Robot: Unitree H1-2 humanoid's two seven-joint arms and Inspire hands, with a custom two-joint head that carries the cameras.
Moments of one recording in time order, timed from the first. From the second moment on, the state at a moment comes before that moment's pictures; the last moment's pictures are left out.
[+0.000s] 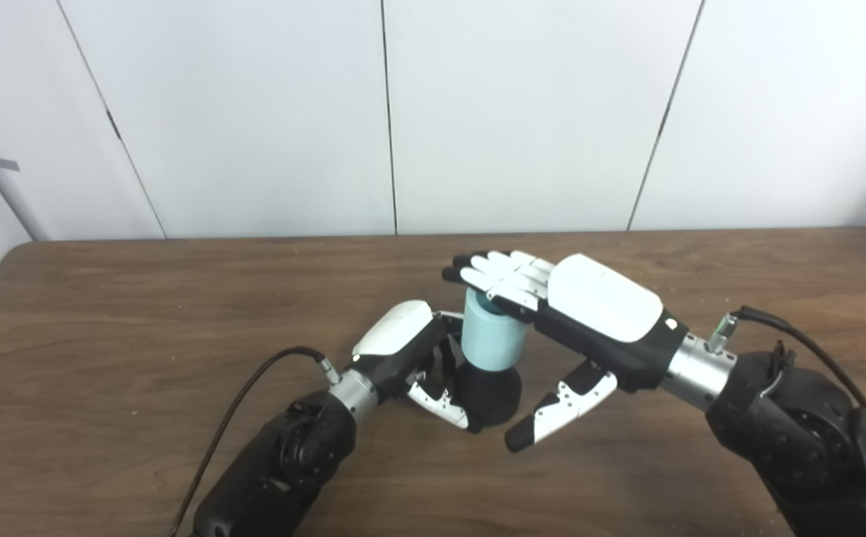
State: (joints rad) left arm -0.43 0.23 -0.44 0.20 0.57 -0.06 -0.16; right arm -0.40 -0.45 0.28 -0.45 -0.54 -0.09 0.56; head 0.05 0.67
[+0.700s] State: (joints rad) left arm -0.43 0.23 -0.44 0.18 0.58 -0.04 -0.17; right arm -0.43 -0.52 0.29 -0.47 -0.50 -0.02 0.67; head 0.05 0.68
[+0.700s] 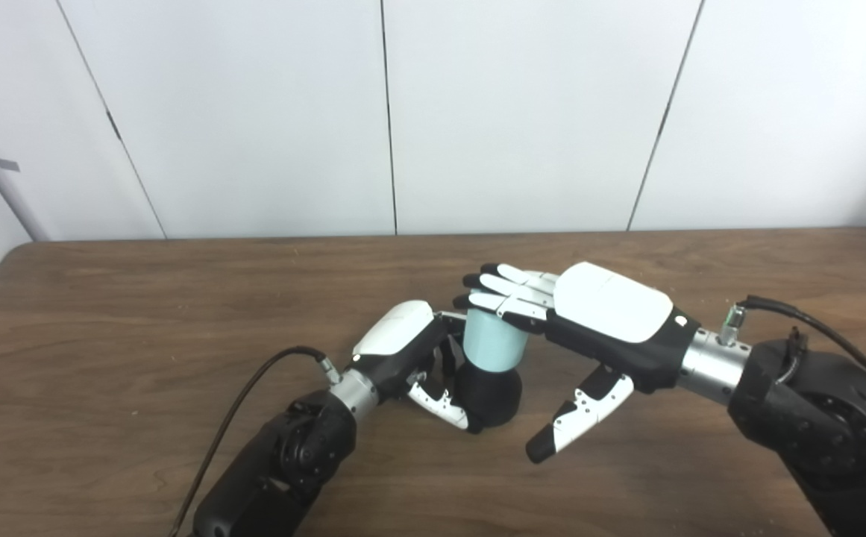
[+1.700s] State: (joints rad) left arm -0.43 0.24 -0.44 0.17 0.58 -0.02 -0.19; right arm -0.45 -0.53 0.37 -0.44 -0.46 -0.07 0.61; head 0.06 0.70
